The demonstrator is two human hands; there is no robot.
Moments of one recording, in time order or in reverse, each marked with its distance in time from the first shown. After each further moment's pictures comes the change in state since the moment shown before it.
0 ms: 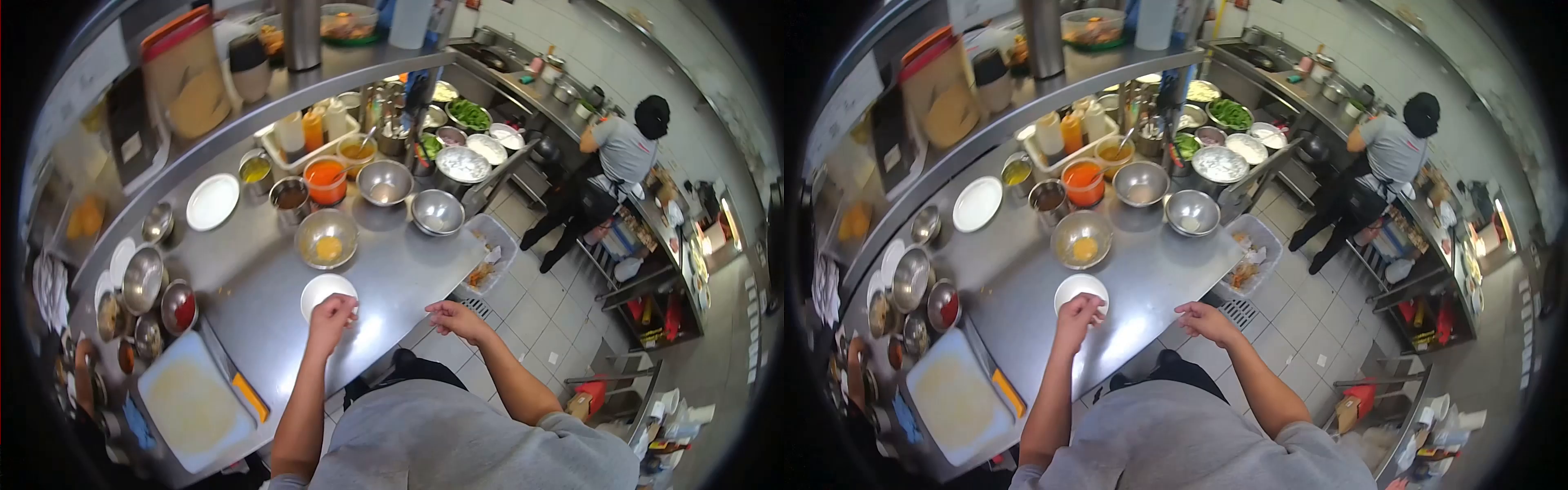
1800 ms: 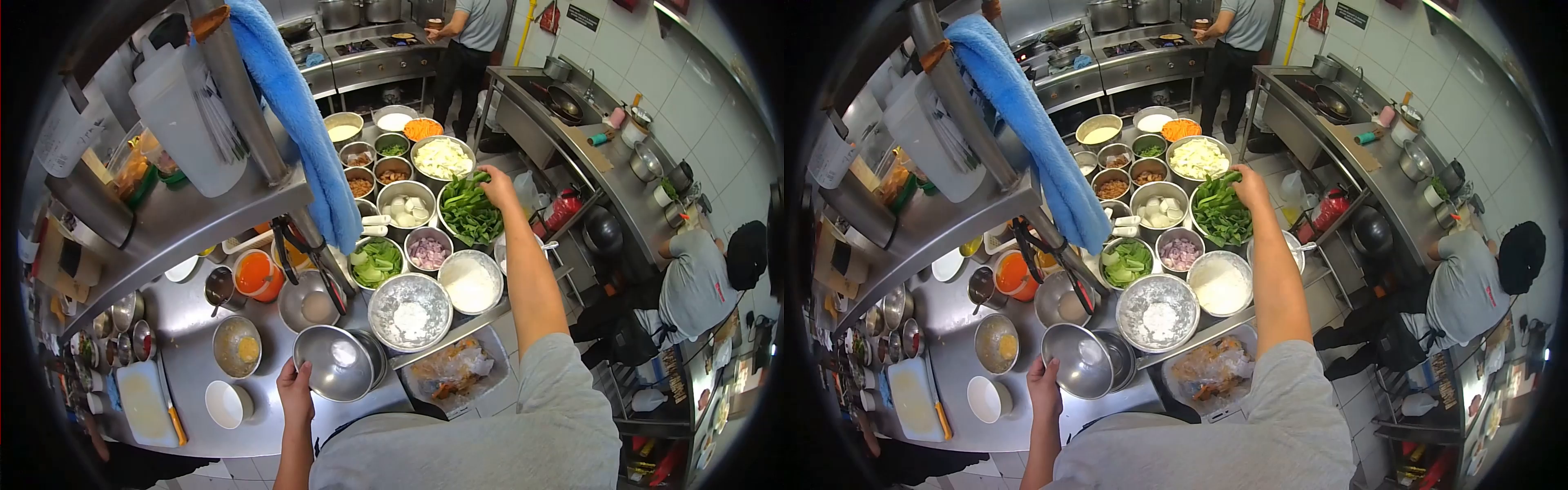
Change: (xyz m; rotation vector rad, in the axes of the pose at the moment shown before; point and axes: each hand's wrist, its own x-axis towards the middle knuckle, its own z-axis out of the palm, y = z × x) left_hand 0.259 0.047 0.273 -0.293 0.767 0.076; right_hand 0.500 -0.337 -0.583 -0.792 0.654 -0.591
